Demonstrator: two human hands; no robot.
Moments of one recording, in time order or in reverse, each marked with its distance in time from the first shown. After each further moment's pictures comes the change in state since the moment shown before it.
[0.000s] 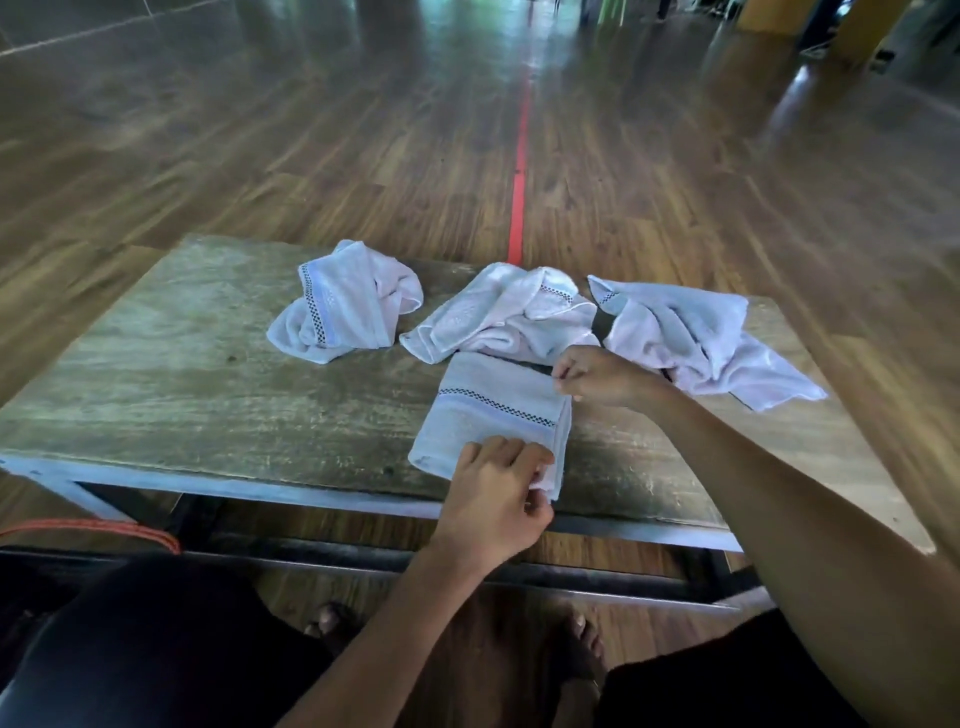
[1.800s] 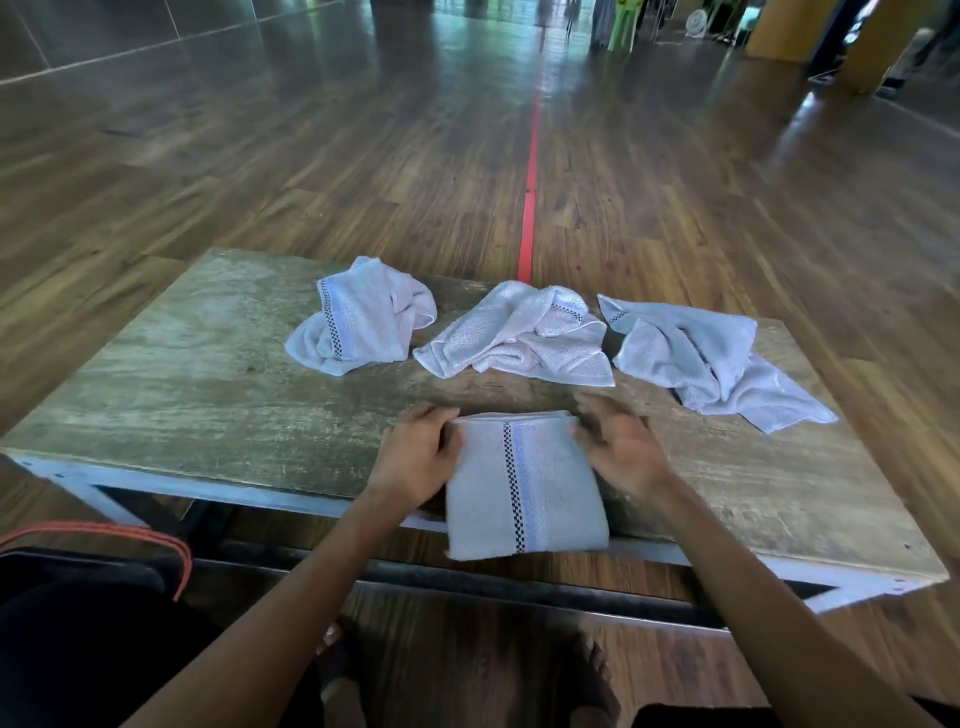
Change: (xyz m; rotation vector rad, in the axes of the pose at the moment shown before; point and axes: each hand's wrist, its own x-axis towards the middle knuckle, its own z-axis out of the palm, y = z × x) left_hand 0.022 -0.087 -0.037 -0.122 -0.176 -0.390; right_hand -0.053 0.016 0.044 -0.145 0.322 -0.054
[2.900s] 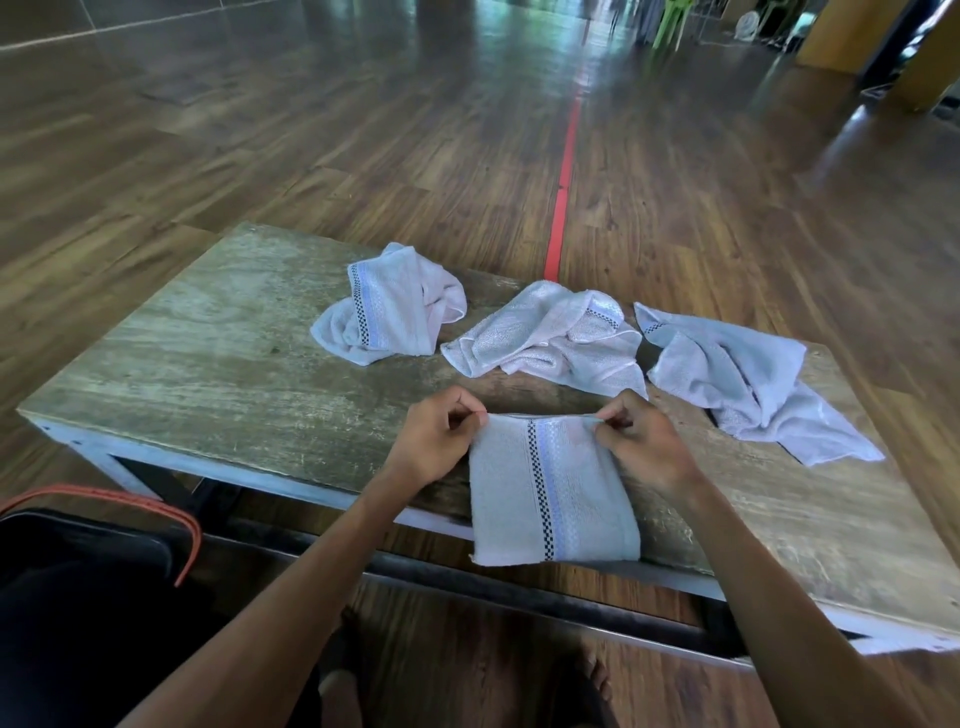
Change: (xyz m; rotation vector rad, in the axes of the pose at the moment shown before) left_hand 0.020 -0.012 -0.002 -0.477 0.077 -0.044; right_hand 0.025 -0.008 0.000 0.332 0.001 0.031
